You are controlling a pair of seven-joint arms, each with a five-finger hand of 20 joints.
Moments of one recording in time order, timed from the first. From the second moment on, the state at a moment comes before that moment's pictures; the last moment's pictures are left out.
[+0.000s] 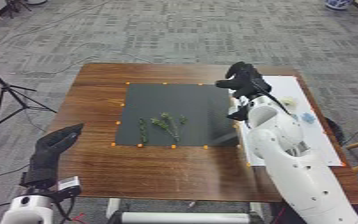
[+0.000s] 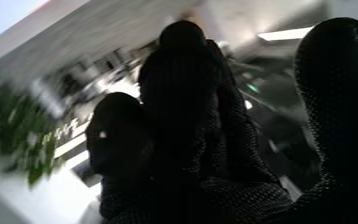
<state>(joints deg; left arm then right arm) 134.6 -54.9 -96.9 -121.6 65.5 24.8 10.8 -76.8 -65.7 68.4 -98.5 -130.7 -0.2 22.5</state>
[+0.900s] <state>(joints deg) 135.9 -55.6 -97.9 -122.5 67.8 23.1 9.0 -78.2 -60.0 67.8 -94.1 -140.9 -18.7 25.7</state>
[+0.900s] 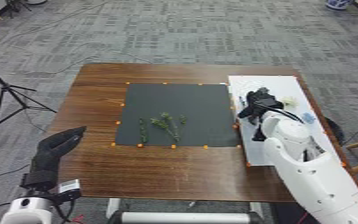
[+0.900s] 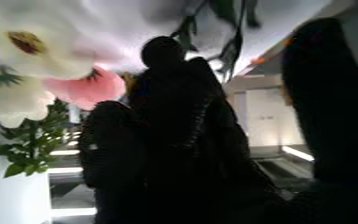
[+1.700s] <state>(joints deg) 135.7 -56.0 -97.8 -122.5 67.3 22.1 8.8 -79.0 -62.4 71.7 -93.8 -125.9 -15.2 30.0</state>
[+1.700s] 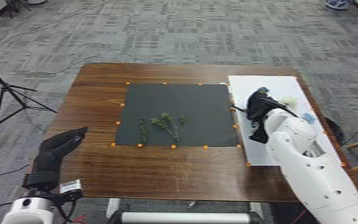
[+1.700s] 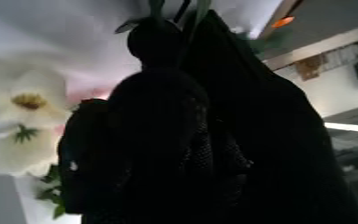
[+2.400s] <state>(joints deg) 136.3 -55.8 -98.6 -122.8 66.7 21.2 8.7 -80.2 -64.2 69.2 -107.1 -110.3 -14.3 30.8</state>
